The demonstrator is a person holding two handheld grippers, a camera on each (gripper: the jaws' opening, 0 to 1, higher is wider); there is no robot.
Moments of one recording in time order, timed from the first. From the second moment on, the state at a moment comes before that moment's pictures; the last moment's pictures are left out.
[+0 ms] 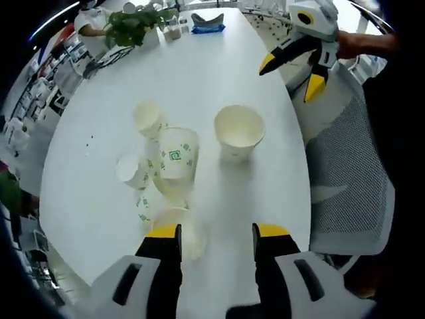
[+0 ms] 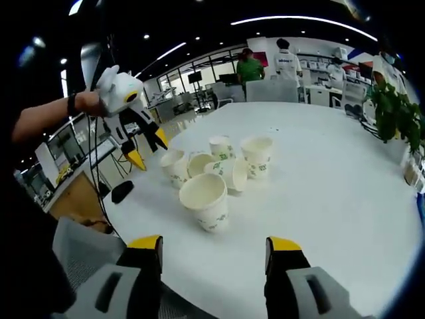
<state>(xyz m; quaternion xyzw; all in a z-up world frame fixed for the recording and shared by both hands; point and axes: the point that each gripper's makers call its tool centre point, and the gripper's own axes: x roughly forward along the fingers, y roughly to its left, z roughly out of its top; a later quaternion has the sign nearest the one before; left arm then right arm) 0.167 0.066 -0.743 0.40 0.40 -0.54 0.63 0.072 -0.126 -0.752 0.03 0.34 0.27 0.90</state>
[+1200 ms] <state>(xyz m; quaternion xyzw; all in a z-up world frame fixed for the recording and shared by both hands) 0.192 0.070 -0.812 0.28 0.44 -0.48 0.71 0.052 -0.115 -0.732 0.03 0.33 0.28 0.90</state>
